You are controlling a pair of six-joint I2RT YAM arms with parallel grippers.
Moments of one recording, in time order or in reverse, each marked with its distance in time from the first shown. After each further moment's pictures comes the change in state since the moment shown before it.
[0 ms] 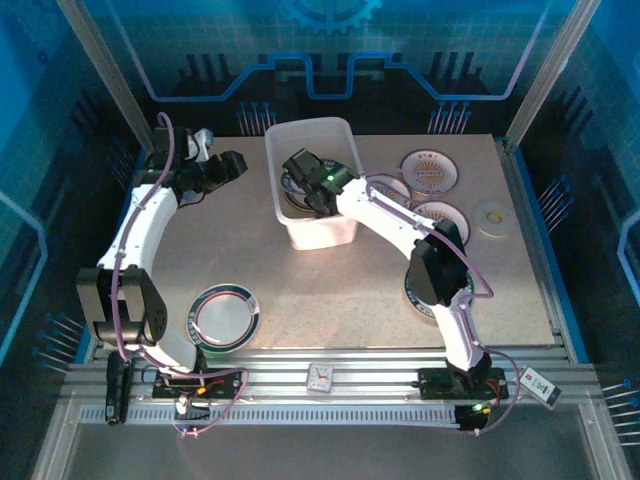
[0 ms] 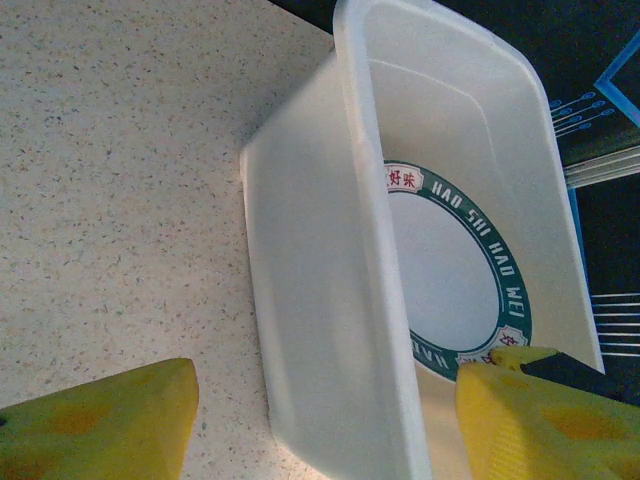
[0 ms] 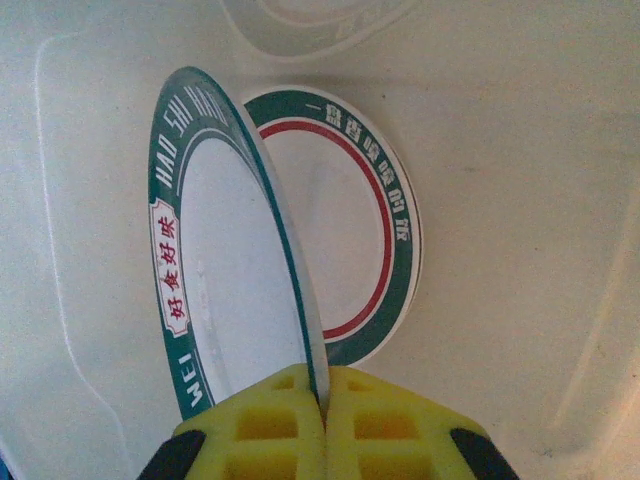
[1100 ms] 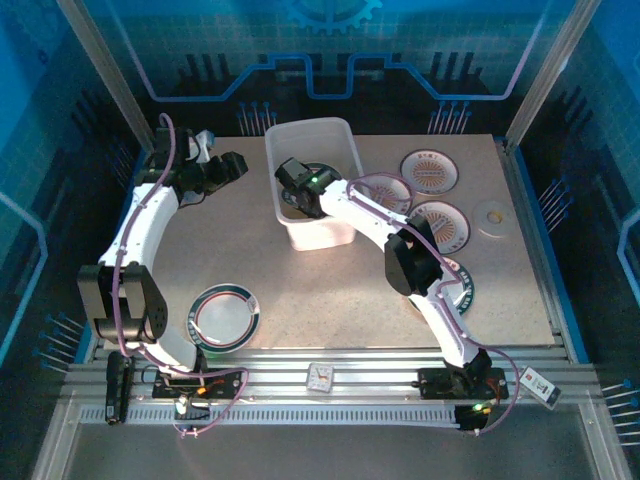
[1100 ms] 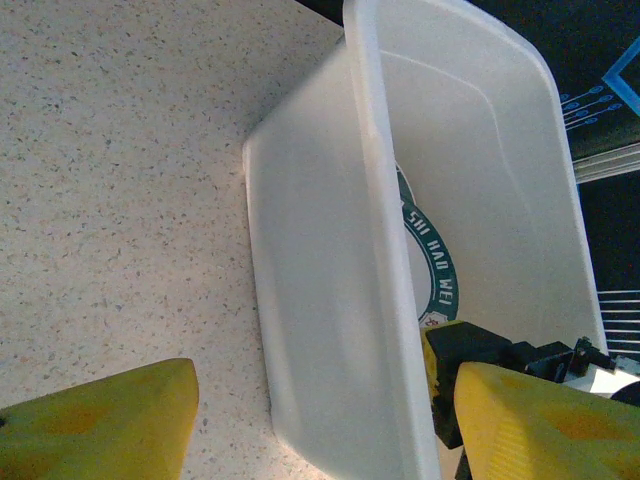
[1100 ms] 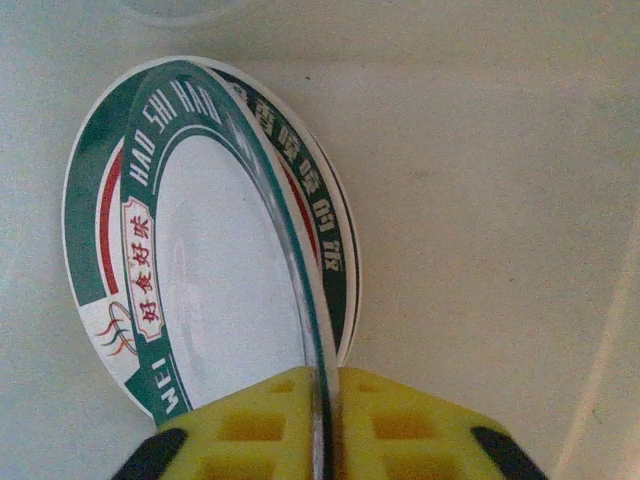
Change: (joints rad) left arm 0.002 0.015 0.000 -0.005 0.008 0.000; right arm -0.009 0.222 0.180 -0.114 -0.016 0.005
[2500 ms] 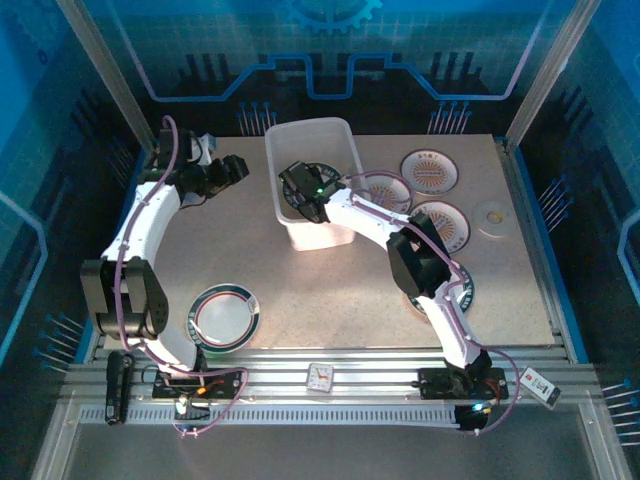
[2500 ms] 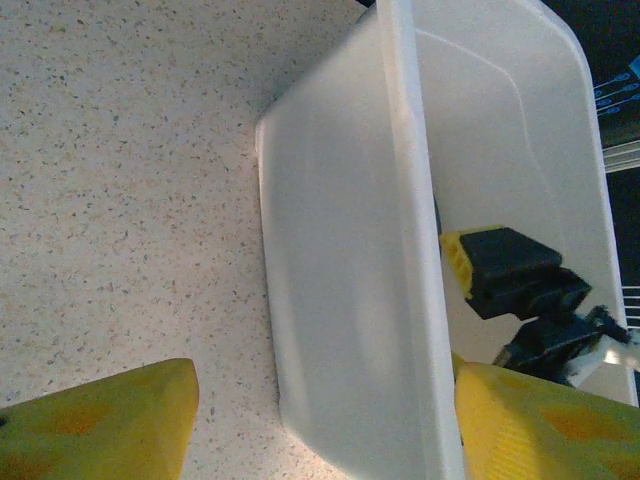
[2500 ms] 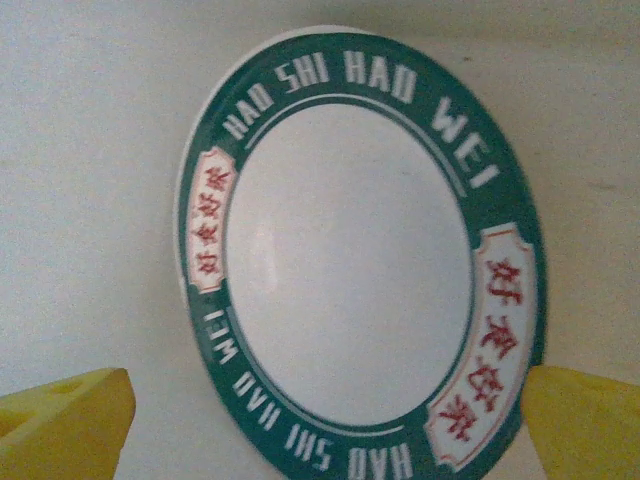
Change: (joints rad) left arm 0.000 0.030 0.000 -0.019 0.000 0.000; right arm -0.008 -0.084 -0.244 0.441 0.058 -0.199
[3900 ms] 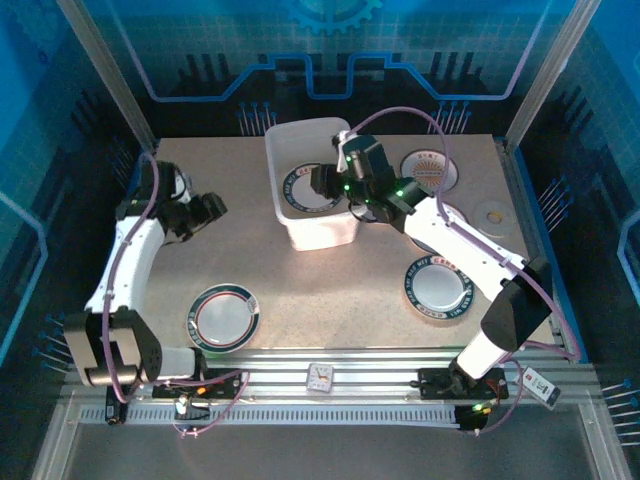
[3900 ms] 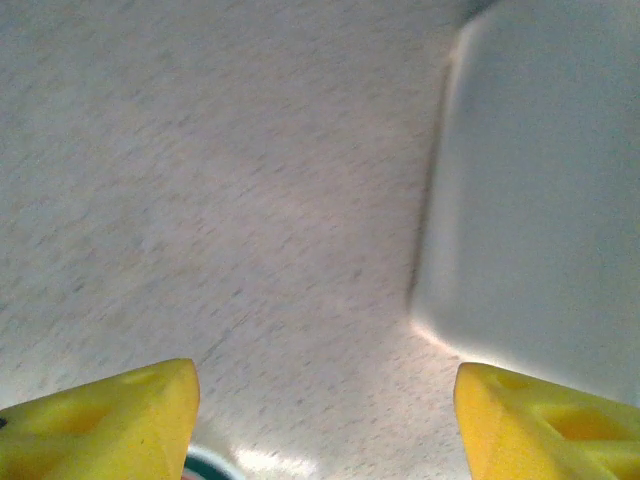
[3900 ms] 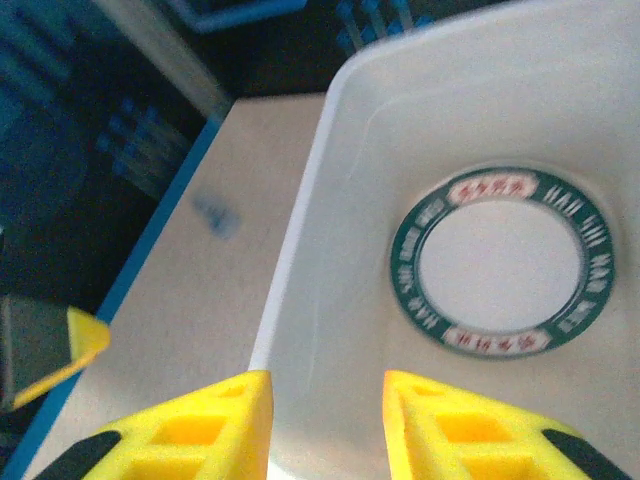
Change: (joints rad) left arm 0.080 -0.300 -0.261 -0.246 -0.198 -0.041; right arm -0.055 -0.684 -0.444 0.157 -0.571 -1.310
